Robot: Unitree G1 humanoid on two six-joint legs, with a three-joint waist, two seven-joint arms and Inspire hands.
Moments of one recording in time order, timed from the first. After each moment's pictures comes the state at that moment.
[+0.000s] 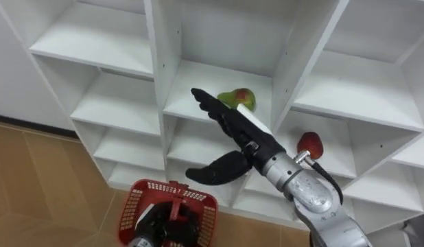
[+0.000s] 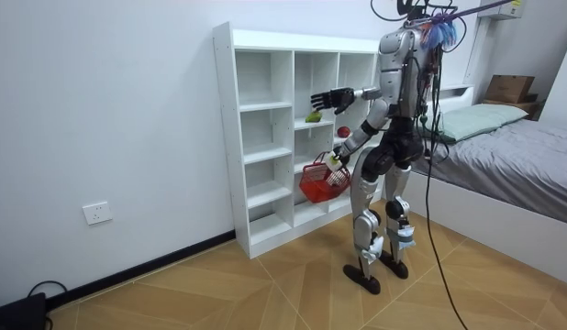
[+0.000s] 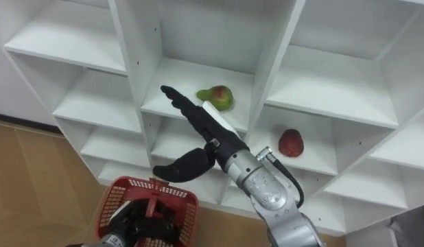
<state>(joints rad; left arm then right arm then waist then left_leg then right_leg) 0.05 0.14 -0.22 0.82 -0.18 -0.09 -0.12 -0.07 -0.22 0.36 0.04 -0.05 -0.06 0.22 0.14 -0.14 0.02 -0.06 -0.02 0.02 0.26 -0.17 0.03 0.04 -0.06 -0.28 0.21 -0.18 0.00</state>
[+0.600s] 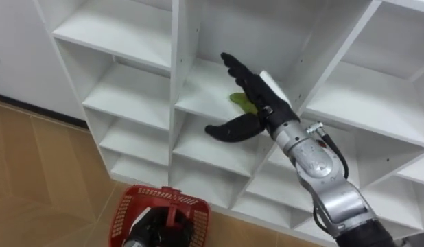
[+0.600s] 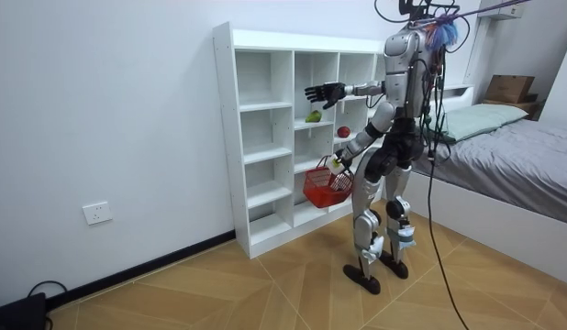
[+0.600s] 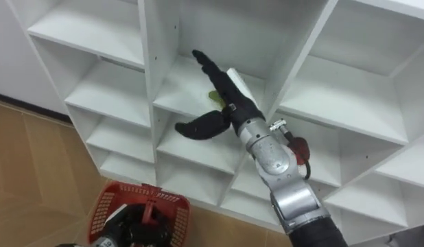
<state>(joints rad) 0.05 0.16 -0.18 0.80 -0.07 -0.07 -0.17 -0.30 -0.23 0.27 0.28 -0.05 -0.06 0.02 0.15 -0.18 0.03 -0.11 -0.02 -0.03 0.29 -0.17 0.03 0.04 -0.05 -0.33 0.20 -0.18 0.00</state>
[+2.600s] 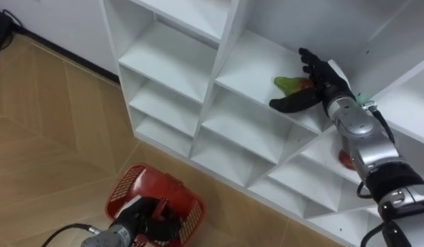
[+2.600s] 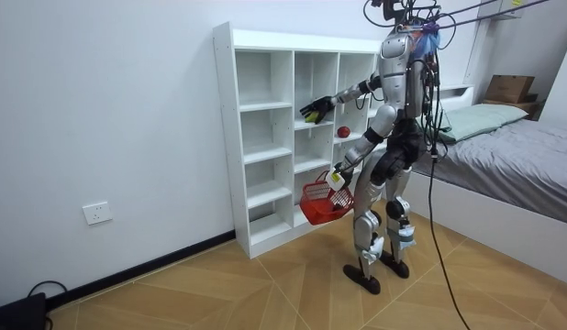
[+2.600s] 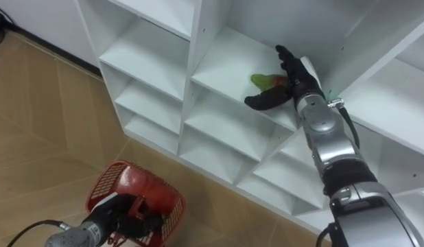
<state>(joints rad) -0.03 0.26 -0.19 0.80 0.06 0.01 -0.23 -0.63 -0.38 0.21 0.93 0.07 -0.09 0.00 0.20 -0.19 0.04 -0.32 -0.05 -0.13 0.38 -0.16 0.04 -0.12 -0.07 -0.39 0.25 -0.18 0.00</state>
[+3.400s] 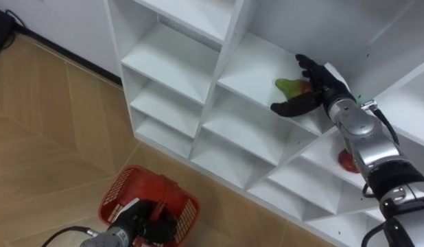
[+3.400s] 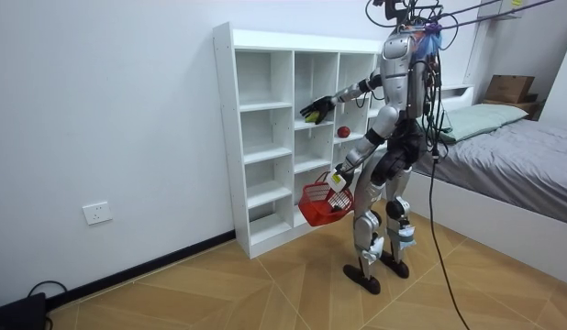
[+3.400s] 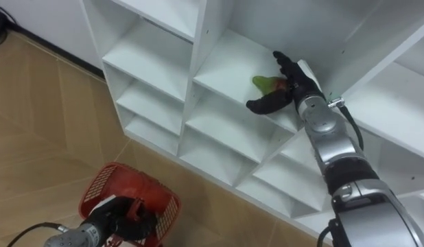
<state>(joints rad) -0.03 0.26 -0.18 0.80 0.06 0.02 -0.23 -0.65 -0.39 0.21 0.98 -0.01 -0.09 0.04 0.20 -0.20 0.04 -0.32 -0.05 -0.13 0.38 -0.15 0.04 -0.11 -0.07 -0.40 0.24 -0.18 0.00</state>
